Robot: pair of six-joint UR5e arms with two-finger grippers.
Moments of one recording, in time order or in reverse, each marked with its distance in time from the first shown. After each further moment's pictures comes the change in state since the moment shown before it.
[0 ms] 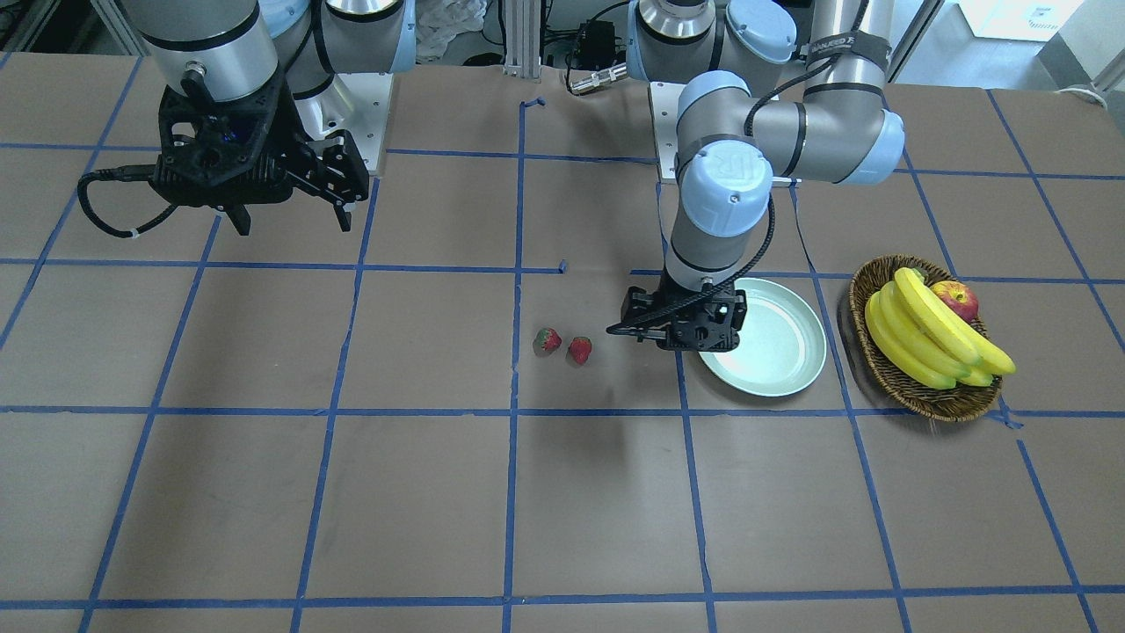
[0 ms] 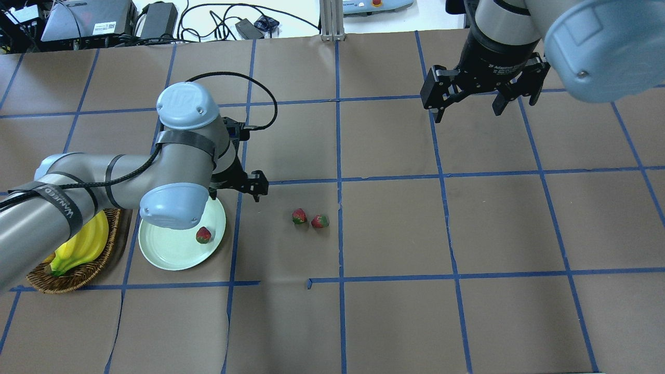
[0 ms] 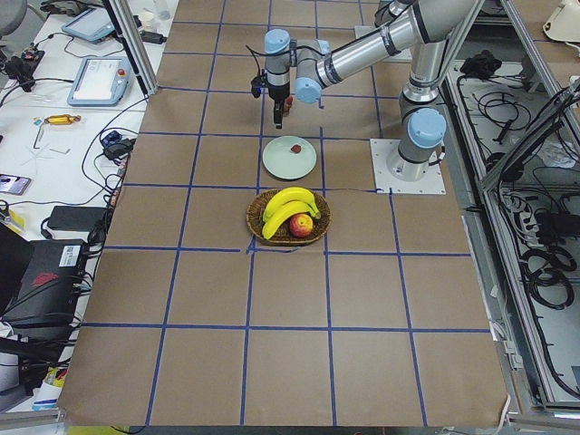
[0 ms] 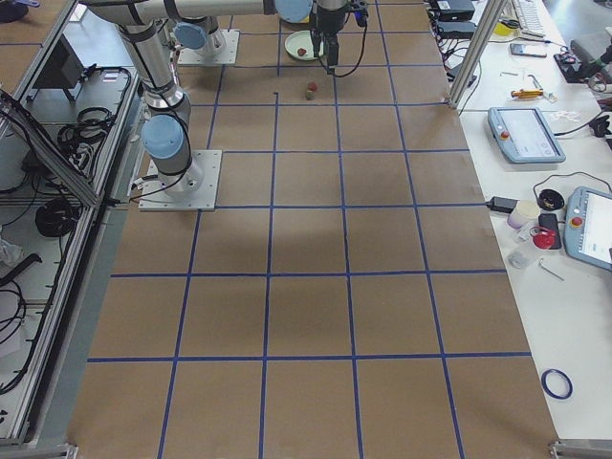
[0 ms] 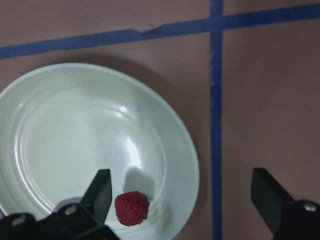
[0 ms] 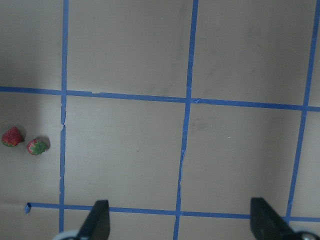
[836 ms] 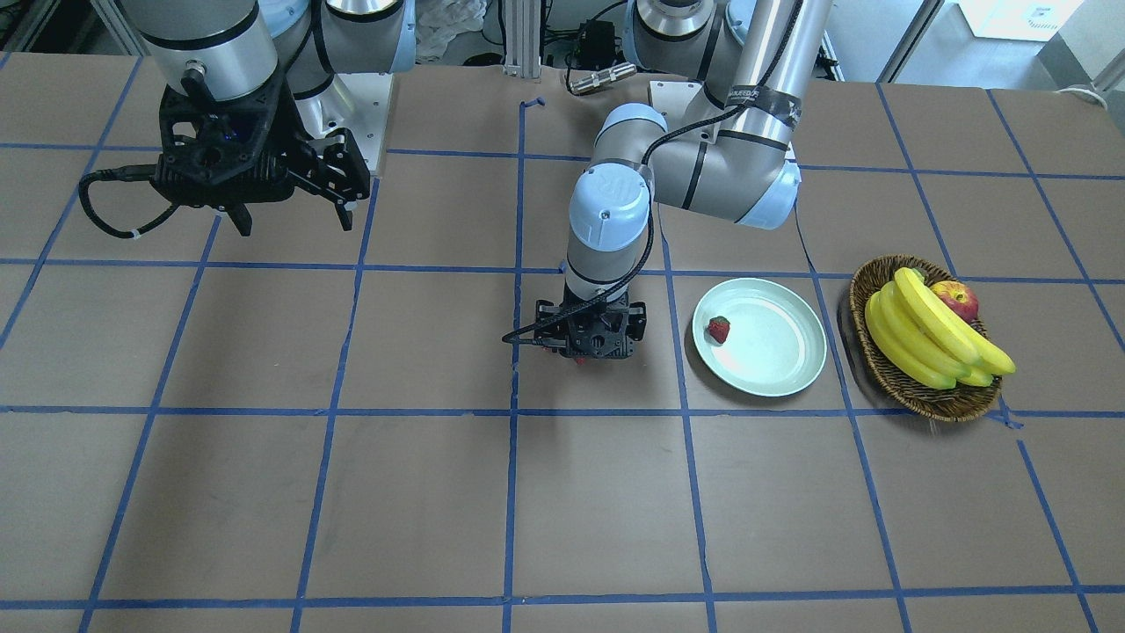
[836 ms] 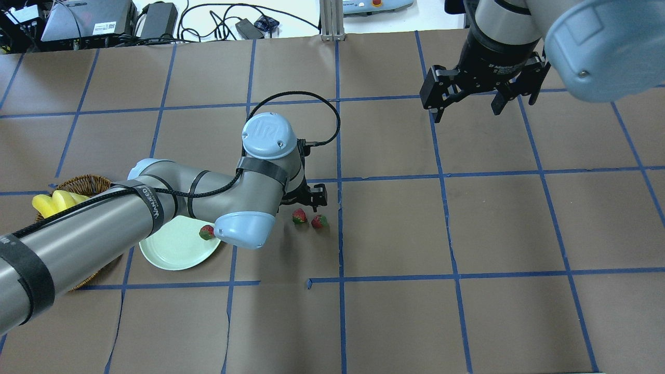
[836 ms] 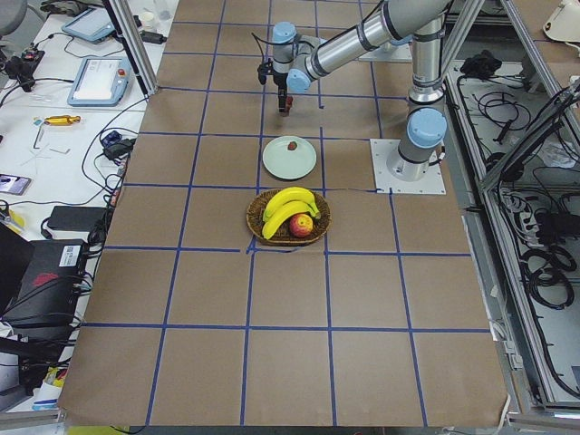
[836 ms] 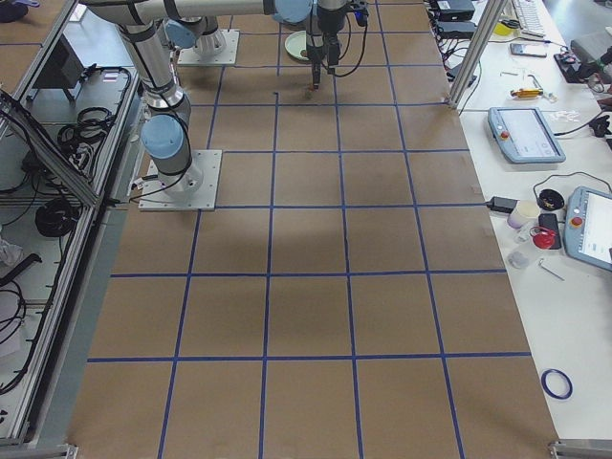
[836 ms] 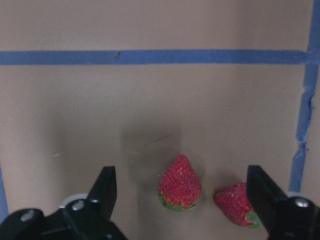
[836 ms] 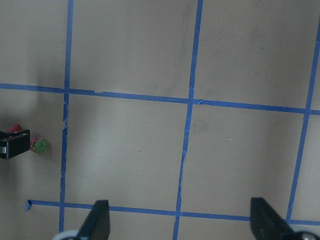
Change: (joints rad) left arm -0.163 -0.132 -0.014 0.147 -0.022 -0.174; right arm -0.001 0.000 -0.001 -0.001 0.006 -0.005
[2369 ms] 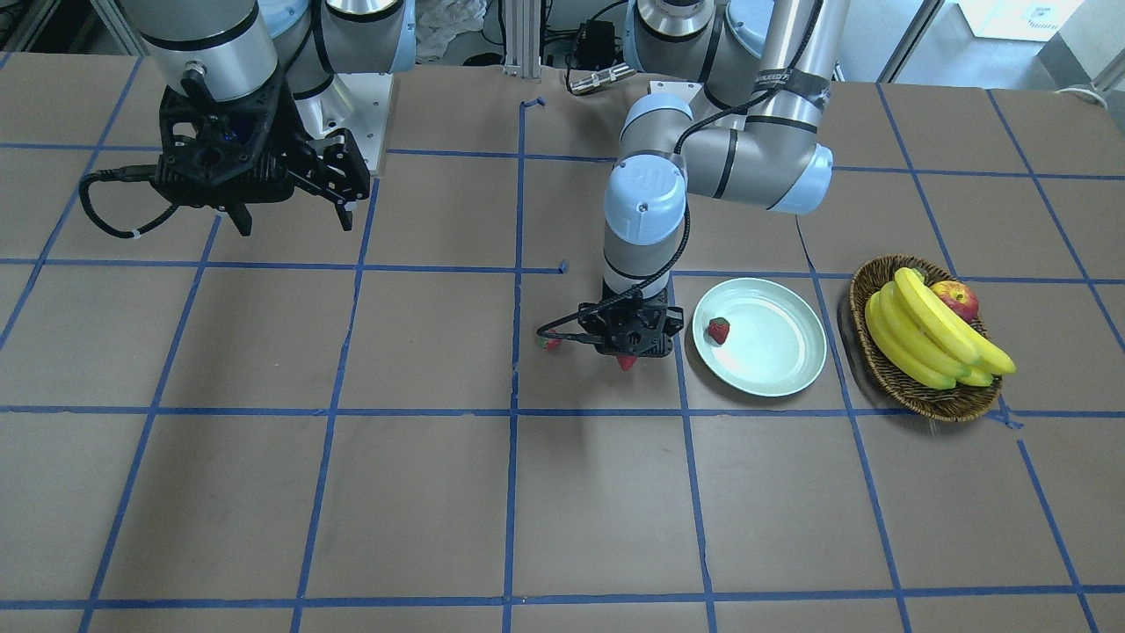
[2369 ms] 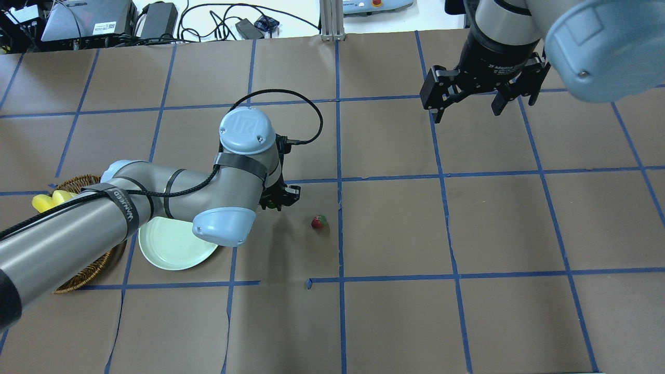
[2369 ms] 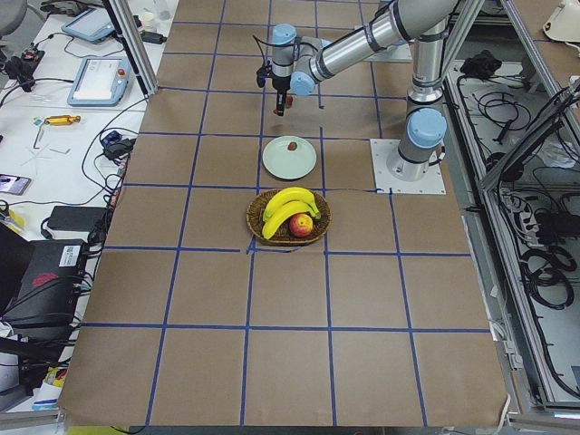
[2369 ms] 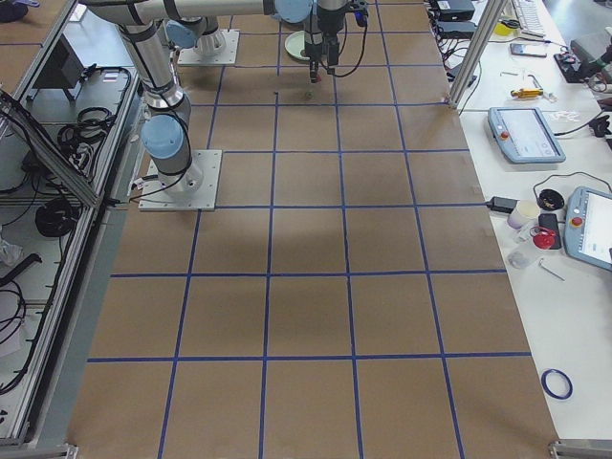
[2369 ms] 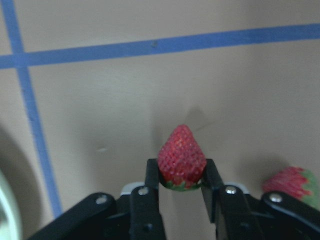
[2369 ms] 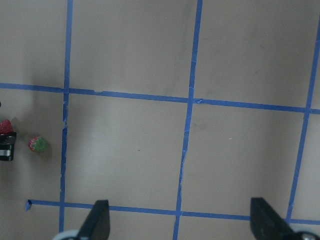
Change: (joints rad) left arm 0.099 0.079 -0.020 -0.071 0.091 0.181; right arm 0.000 -0.001 0.001 0.001 0.000 0.001
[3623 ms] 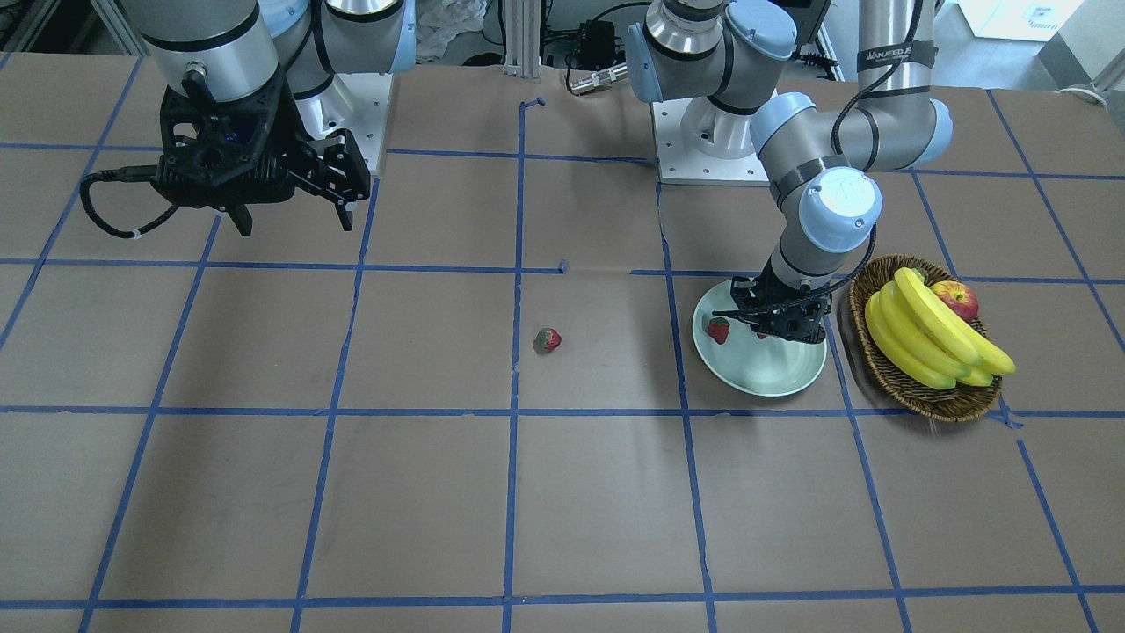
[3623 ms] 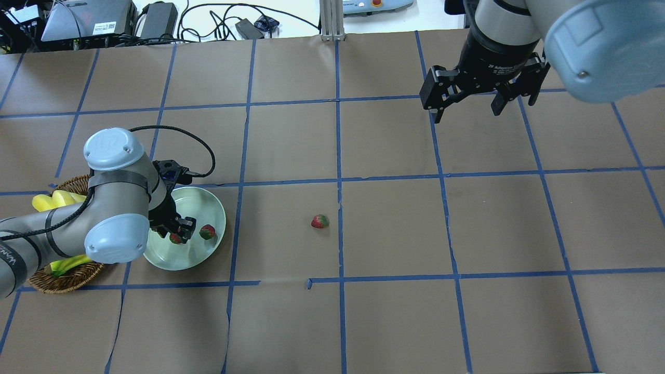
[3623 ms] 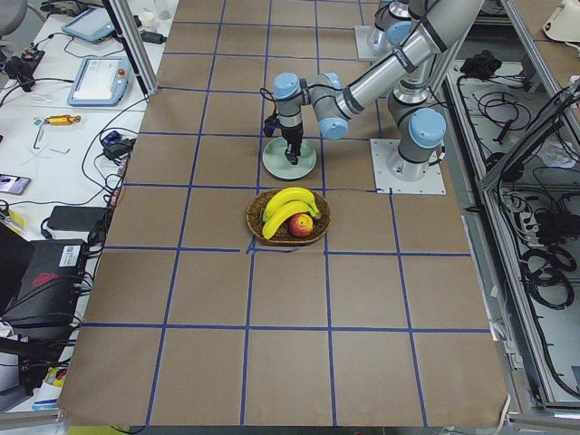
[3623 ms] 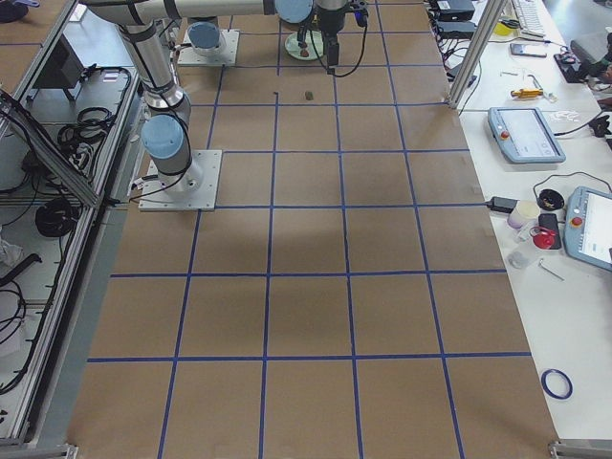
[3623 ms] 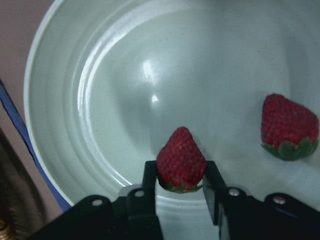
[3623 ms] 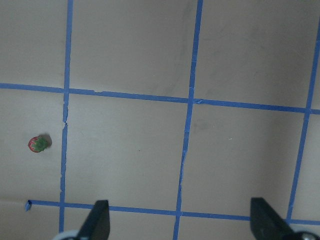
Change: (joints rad) left arm 0.401 0.113 -0.198 0.004 0.036 0.536; right arm 0.000 0.001 0.000 -0.001 0.000 0.000
